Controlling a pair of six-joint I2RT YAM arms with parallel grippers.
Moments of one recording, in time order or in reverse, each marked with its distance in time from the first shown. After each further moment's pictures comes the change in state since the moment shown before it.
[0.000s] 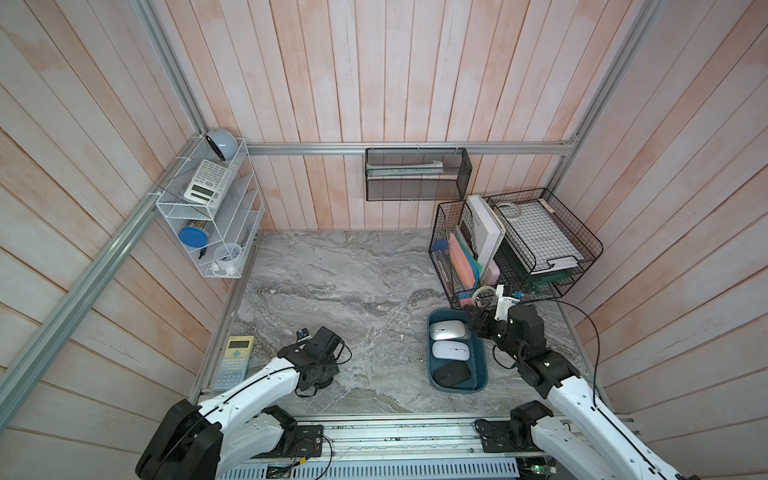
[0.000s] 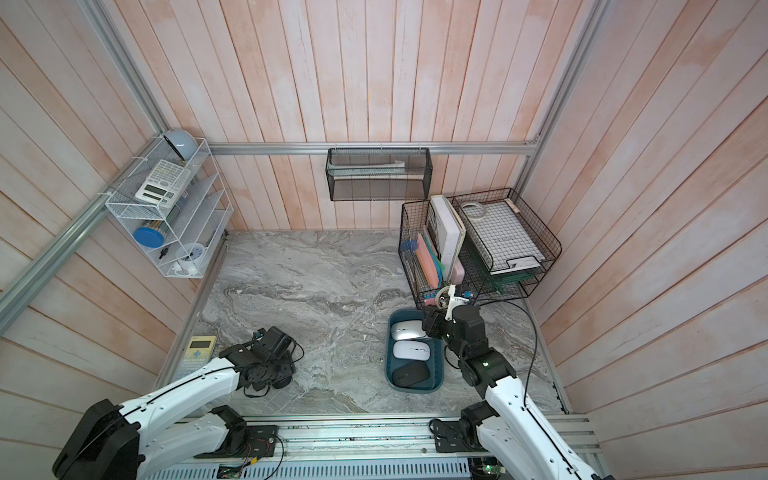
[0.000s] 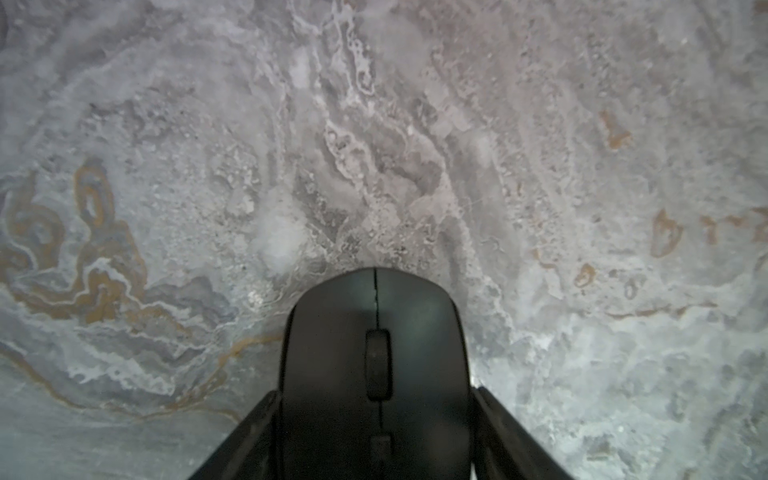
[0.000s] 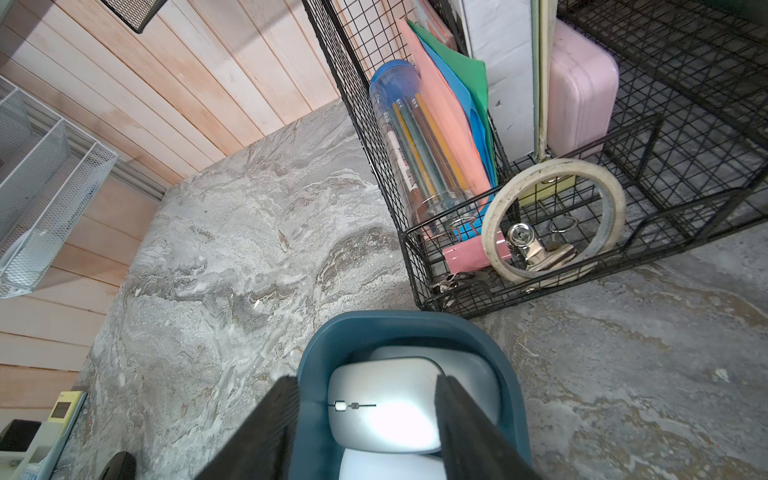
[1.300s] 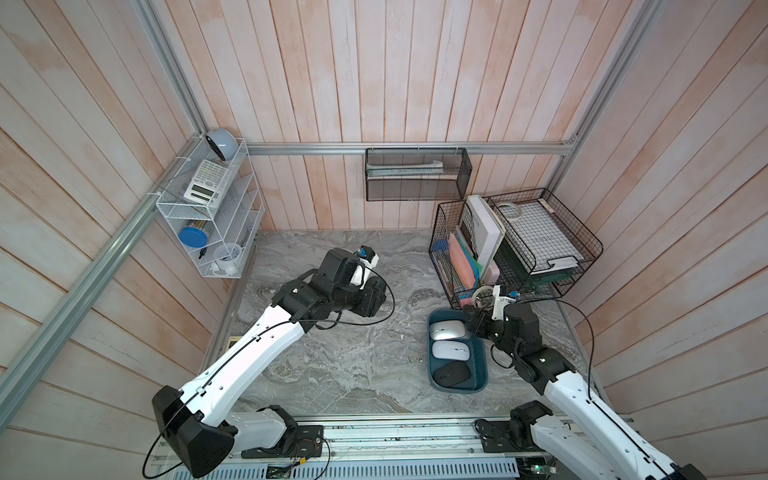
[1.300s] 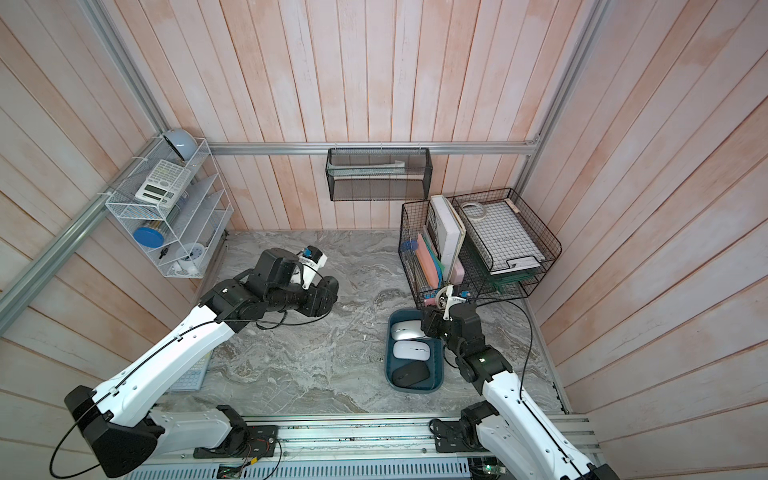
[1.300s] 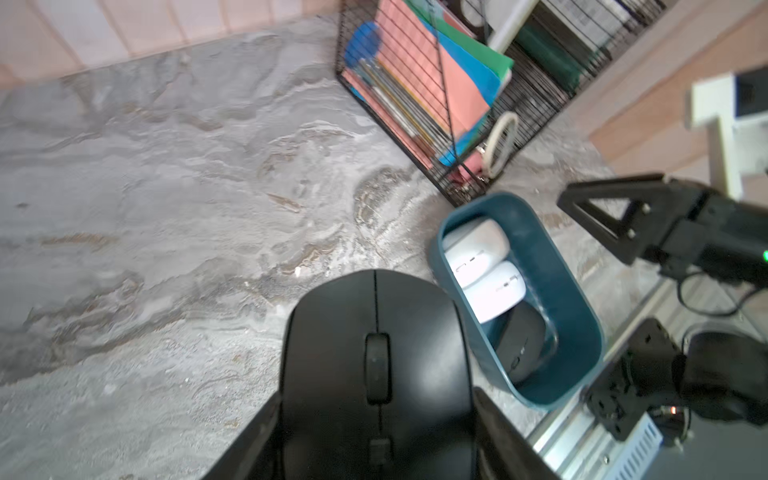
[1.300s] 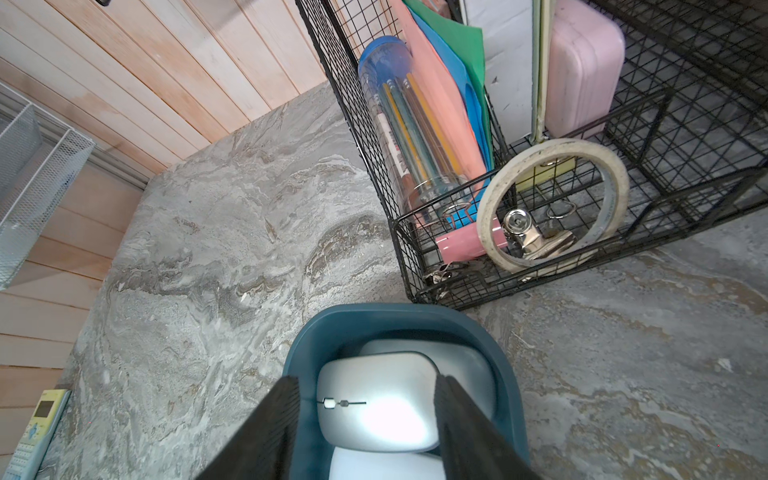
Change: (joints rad) left arm -0.097 0.198 0.850 -0.089 0.319 0.846; right arm 0.000 0.060 -0.002 0.007 0.002 0.000
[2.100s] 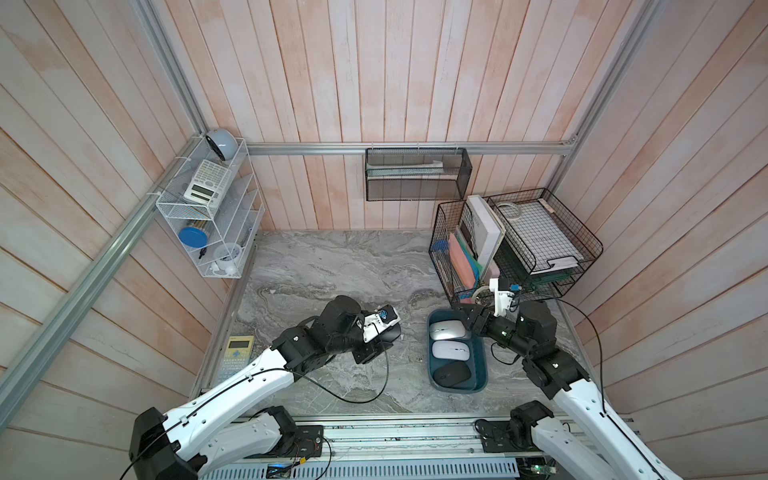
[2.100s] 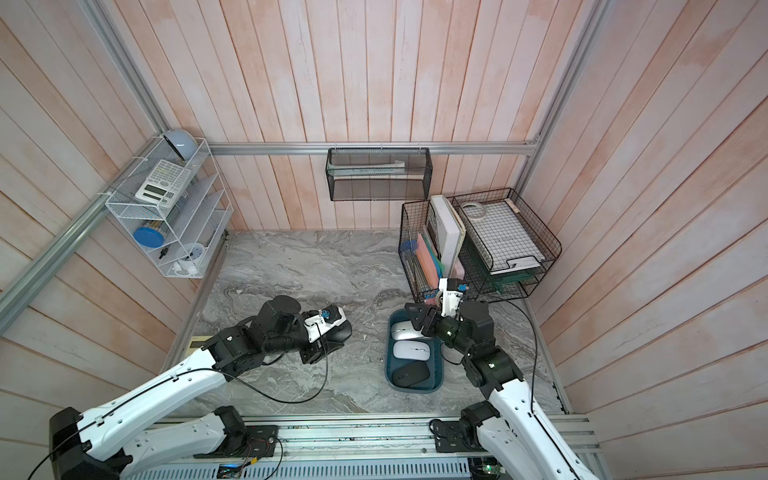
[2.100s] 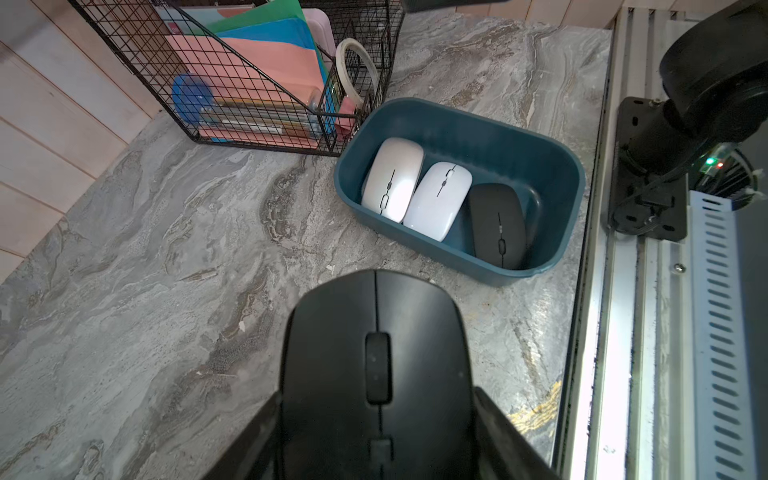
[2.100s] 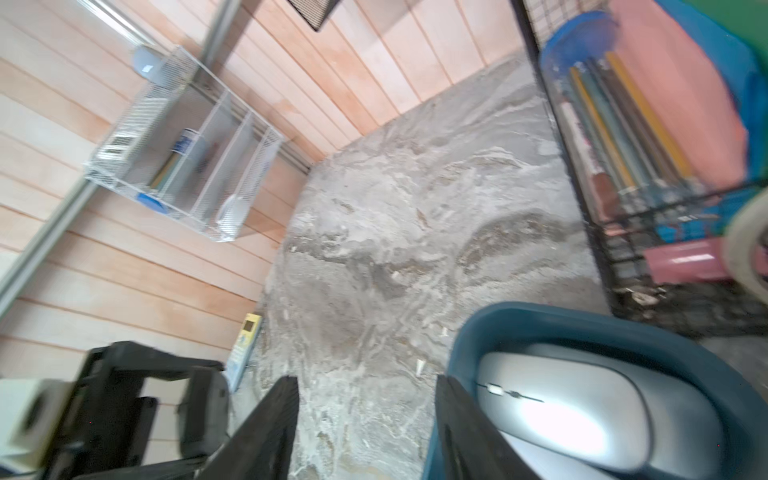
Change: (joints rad) left arm -0.141 -0.253 -0.449 0.288 0.066 0.453; right arm 0.010 -0.091 0.096 0.057 -0.405 0.140
